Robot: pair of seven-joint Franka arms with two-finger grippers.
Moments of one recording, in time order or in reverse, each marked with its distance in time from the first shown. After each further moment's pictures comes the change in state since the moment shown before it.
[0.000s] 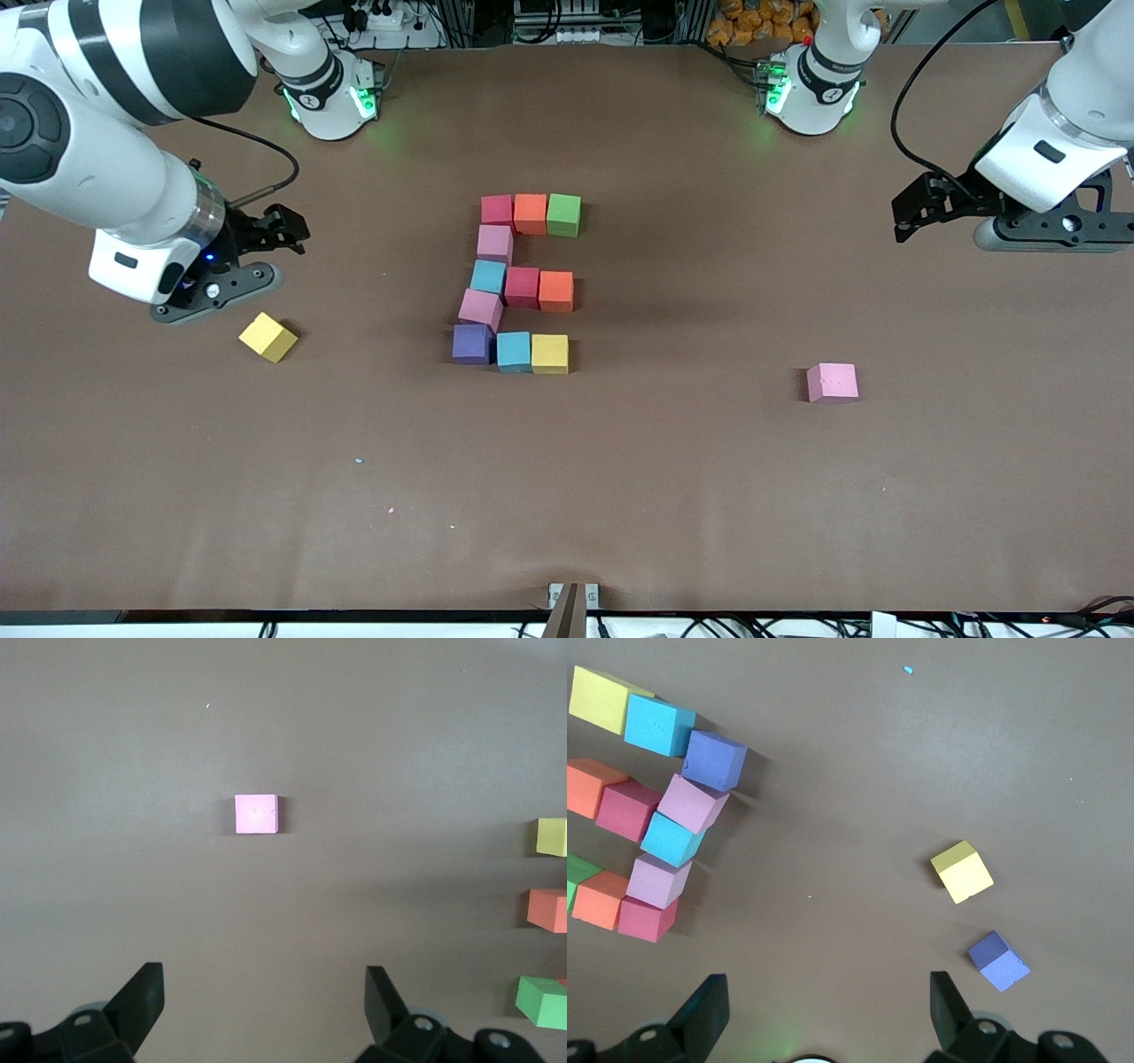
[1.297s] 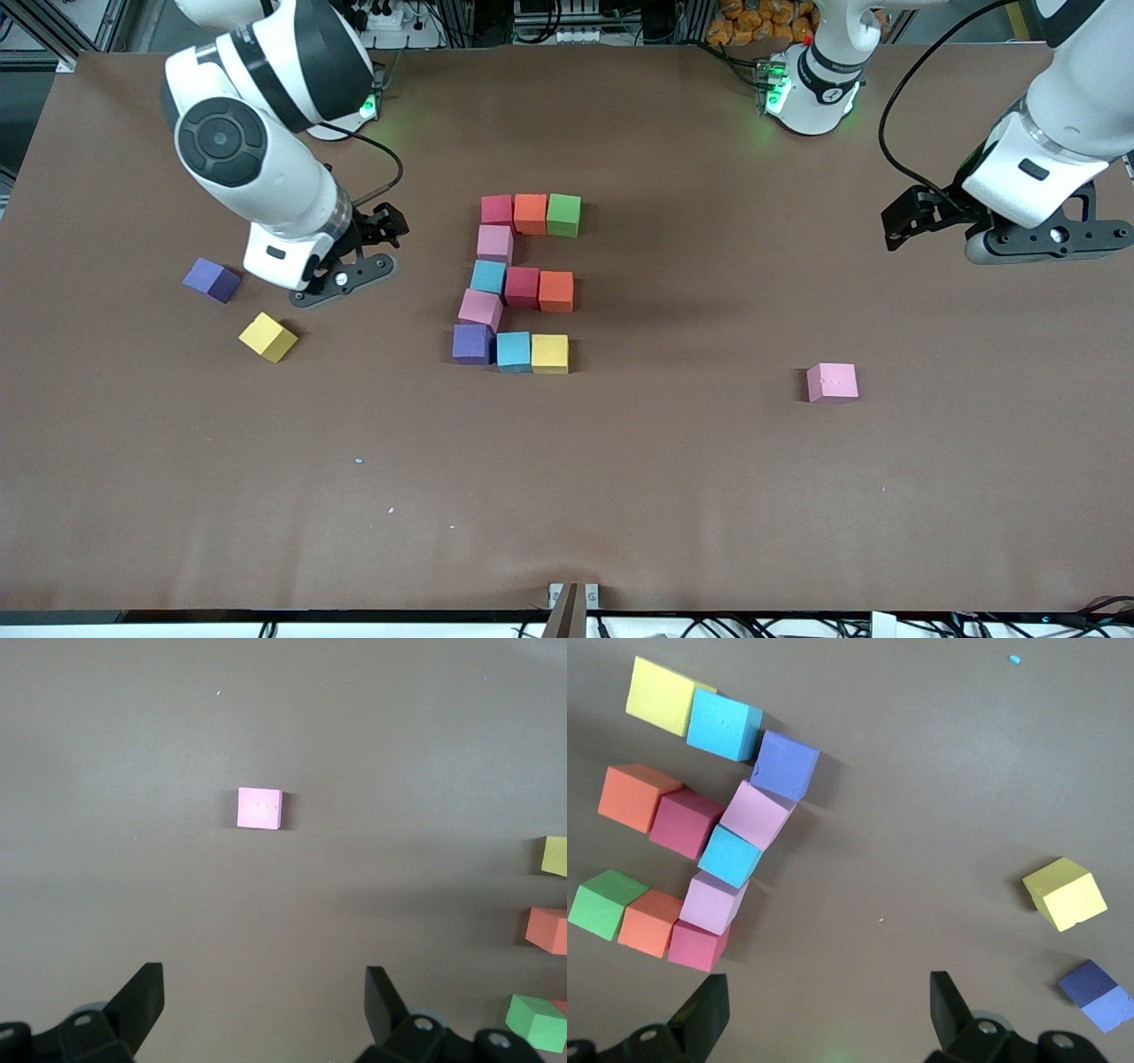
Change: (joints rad) left arm -0.003 0.020 -0.012 0.000 0.014 -0.001 -0.098; right arm 0.077 -0.047 0.085 -0.234 0.039 0.211 0.164
